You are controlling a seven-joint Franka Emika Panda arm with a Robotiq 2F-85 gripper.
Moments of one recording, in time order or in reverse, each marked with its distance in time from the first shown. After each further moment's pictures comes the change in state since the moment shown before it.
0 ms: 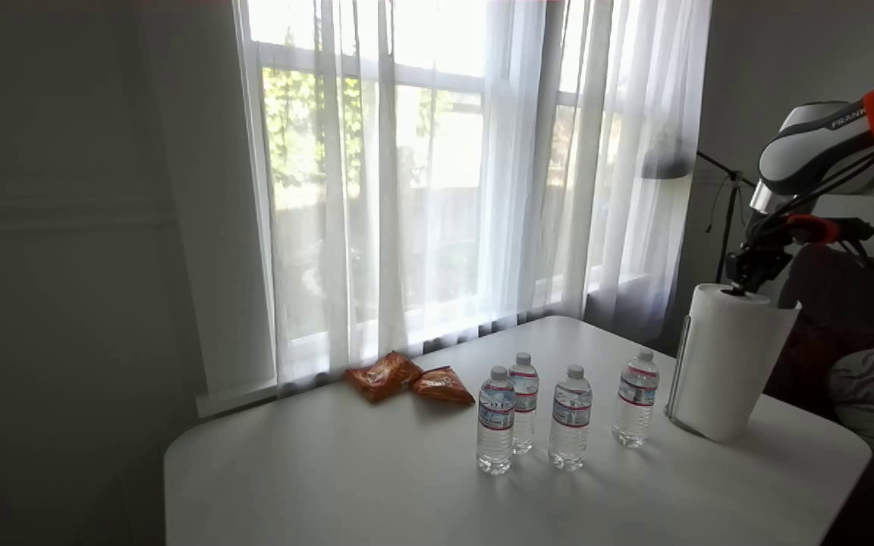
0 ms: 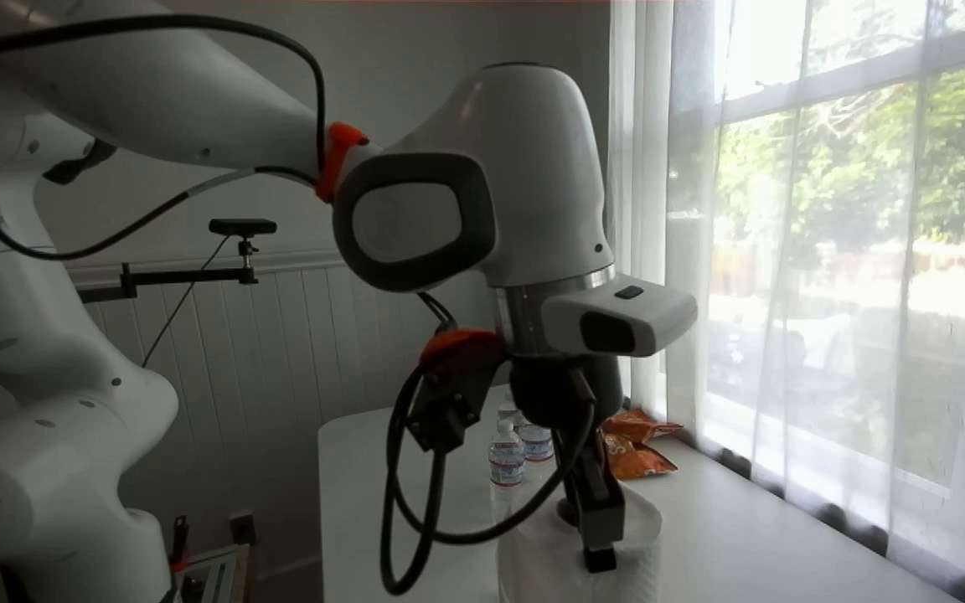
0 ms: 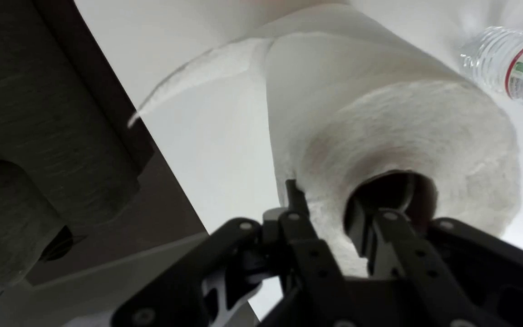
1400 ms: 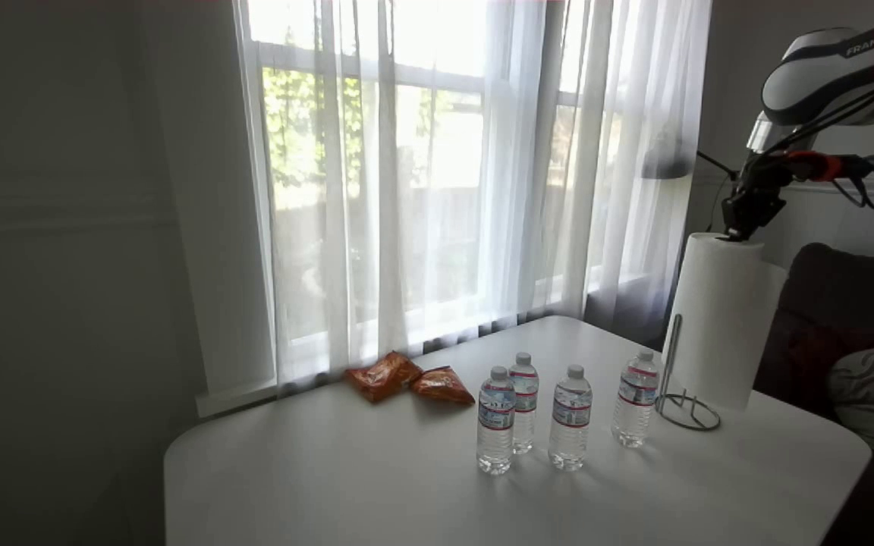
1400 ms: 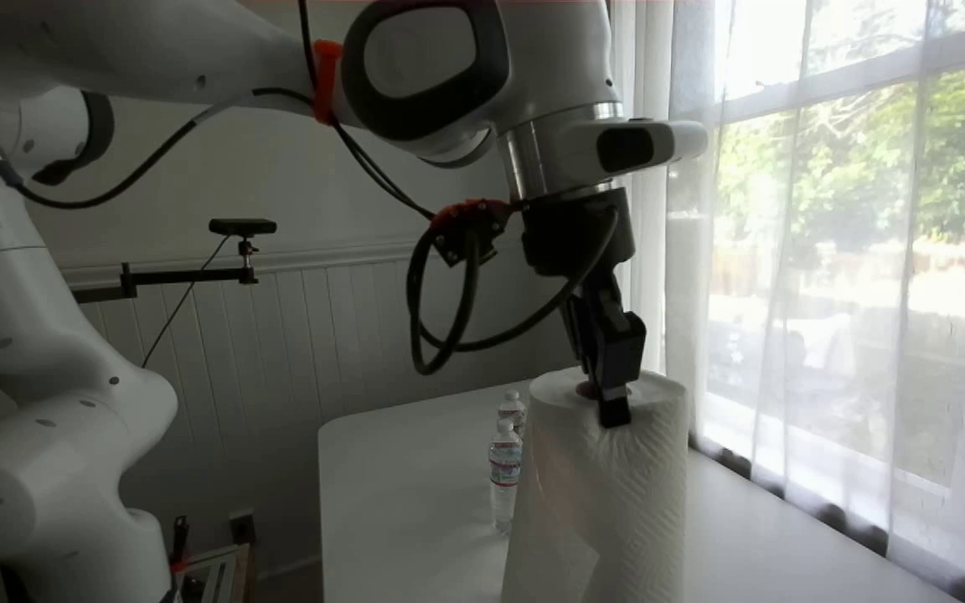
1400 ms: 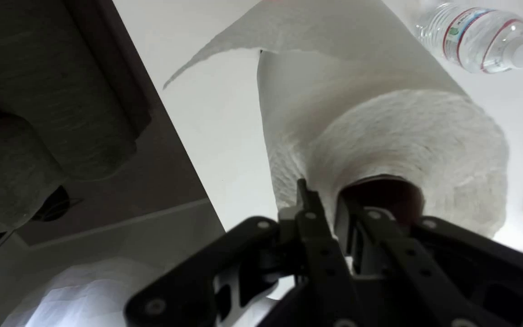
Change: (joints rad) arm 0.010 -0.036 0.056 0.219 0.003 -0.226 -0.002
